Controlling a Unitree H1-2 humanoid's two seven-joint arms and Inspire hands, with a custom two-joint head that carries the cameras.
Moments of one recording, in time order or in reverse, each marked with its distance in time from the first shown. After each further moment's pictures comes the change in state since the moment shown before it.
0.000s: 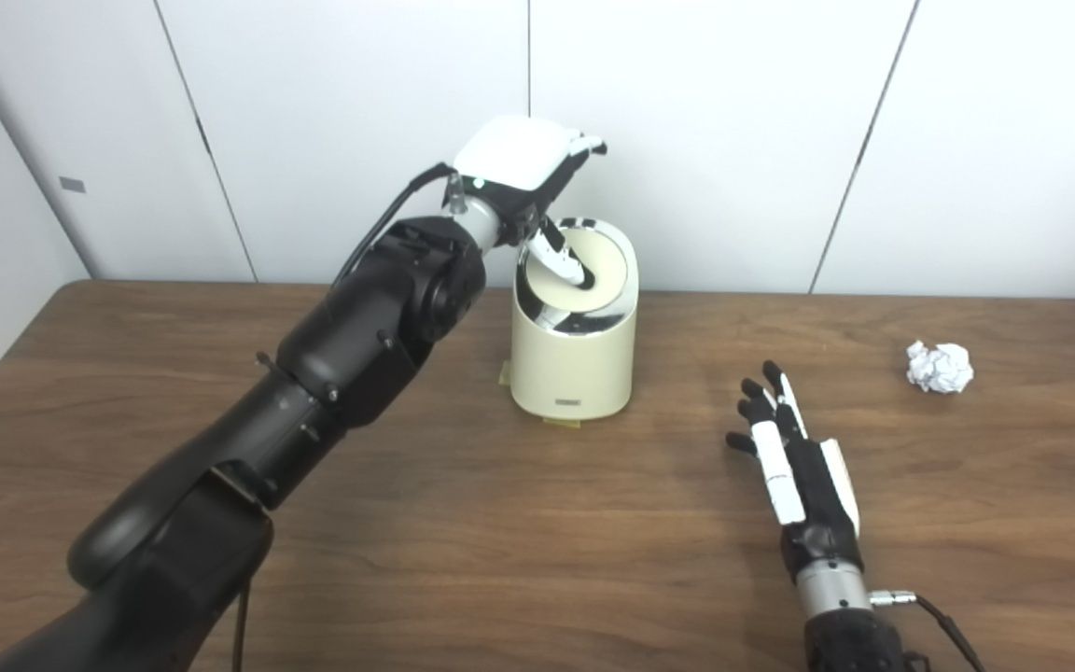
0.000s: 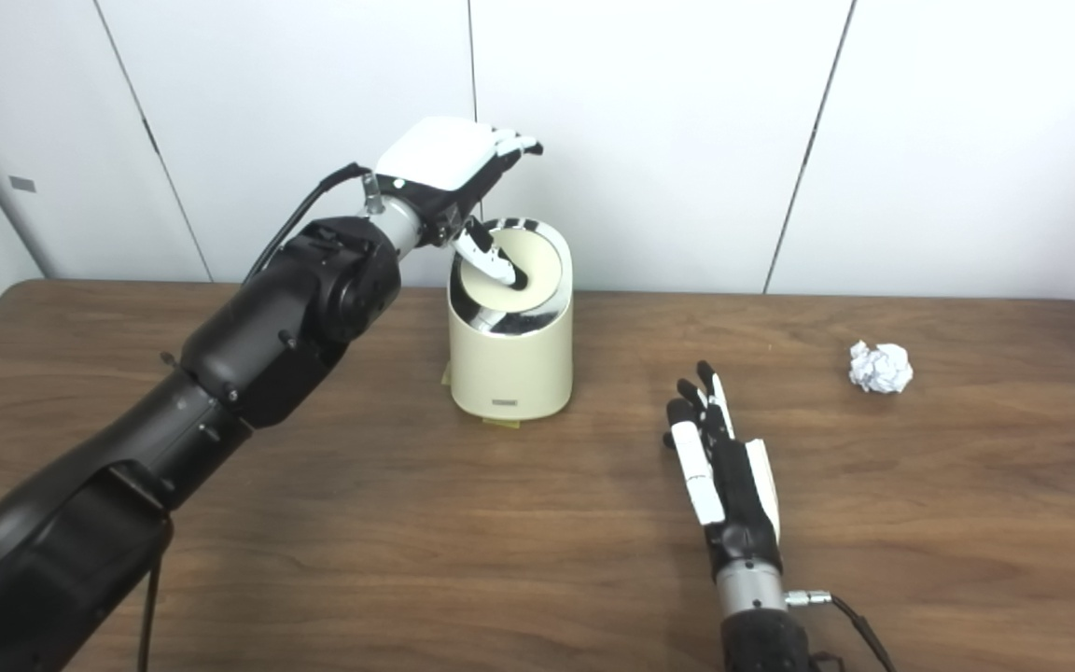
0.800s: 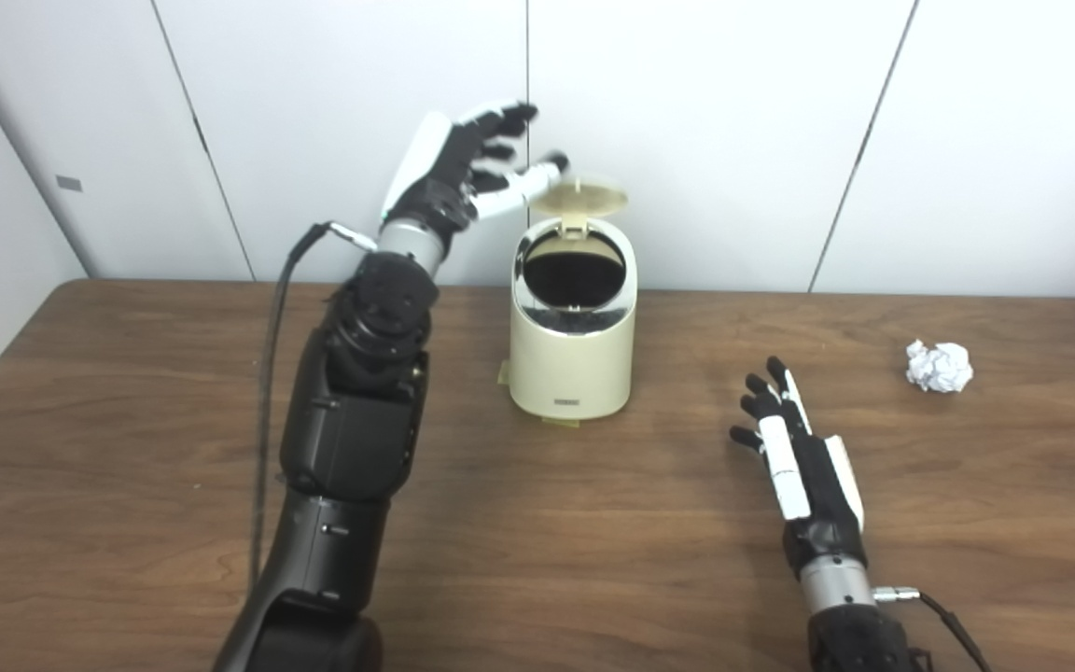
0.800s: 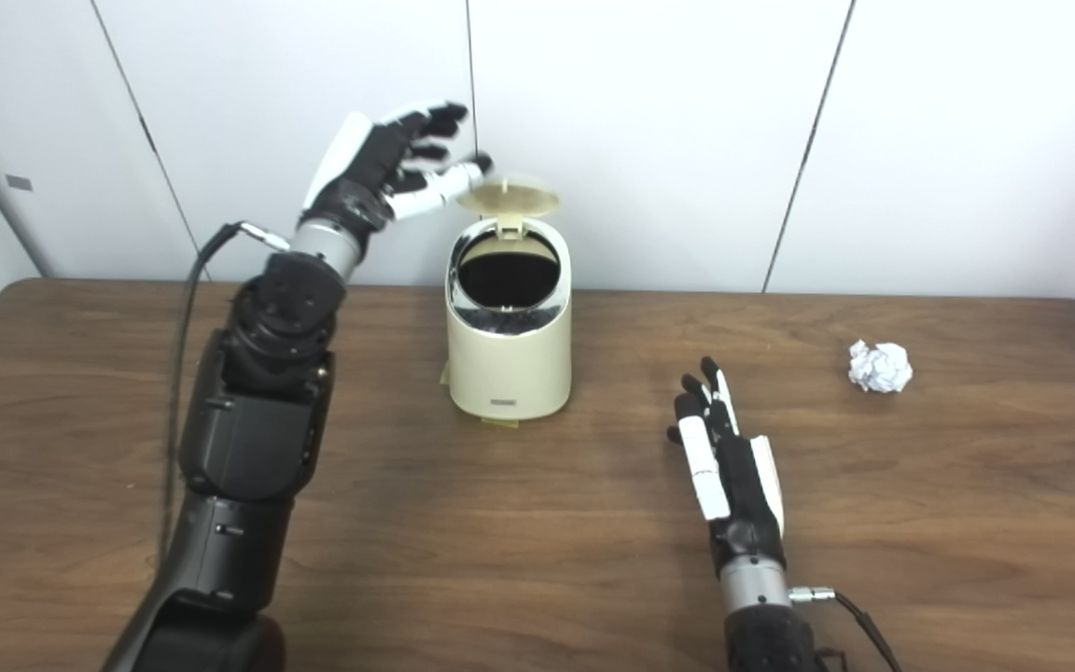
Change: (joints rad) left arm 0.242 -0.331 0.812 -0.450 -0.504 0.315 -0.036; right arm -0.007 -0.012 -0.017 0.001 0.027 0.000 0.005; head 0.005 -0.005
